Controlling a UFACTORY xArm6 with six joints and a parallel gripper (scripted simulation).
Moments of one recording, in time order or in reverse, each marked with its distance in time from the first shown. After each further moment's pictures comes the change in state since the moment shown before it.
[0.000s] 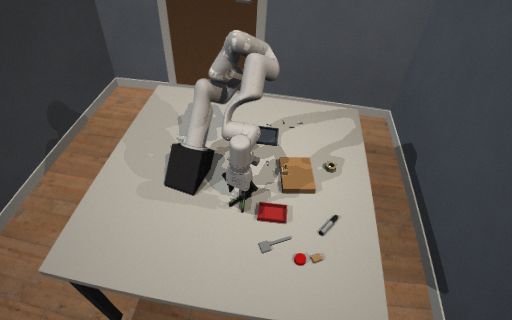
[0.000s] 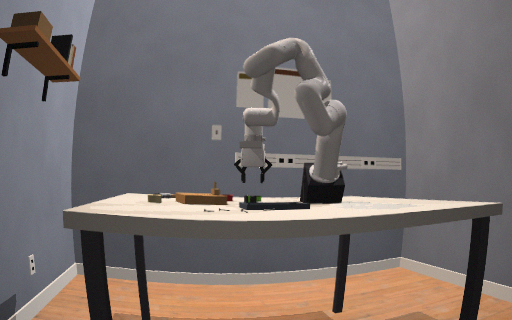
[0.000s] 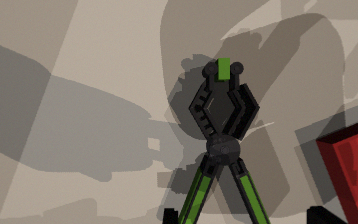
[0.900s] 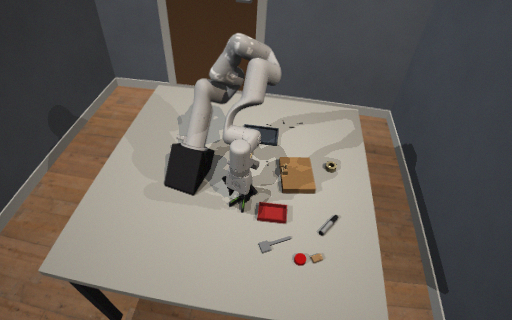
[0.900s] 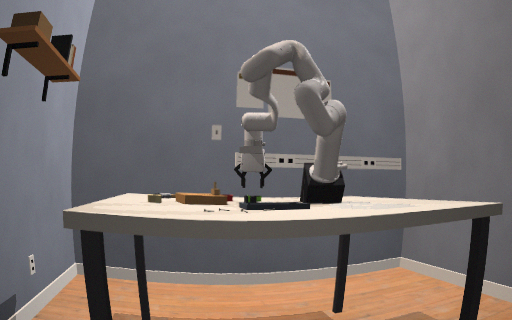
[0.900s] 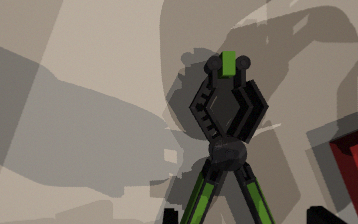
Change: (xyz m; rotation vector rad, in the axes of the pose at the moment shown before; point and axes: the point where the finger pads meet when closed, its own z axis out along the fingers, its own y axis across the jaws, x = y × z) arm -0.001 0.000 0.021 0.000 0.000 0.000
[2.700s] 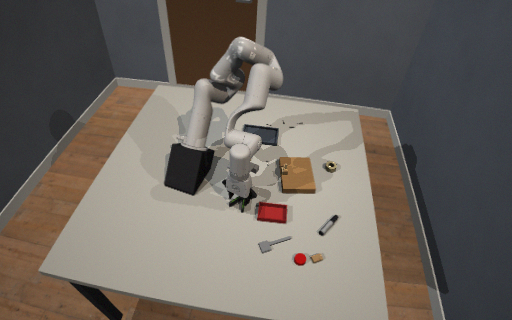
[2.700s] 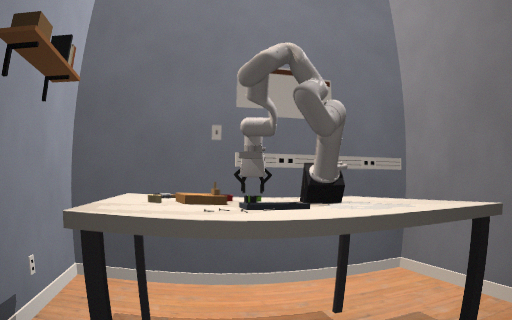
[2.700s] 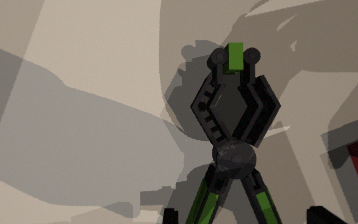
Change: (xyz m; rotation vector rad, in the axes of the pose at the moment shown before) arm 0.000 0.000 0.021 0.000 0.000 0.000
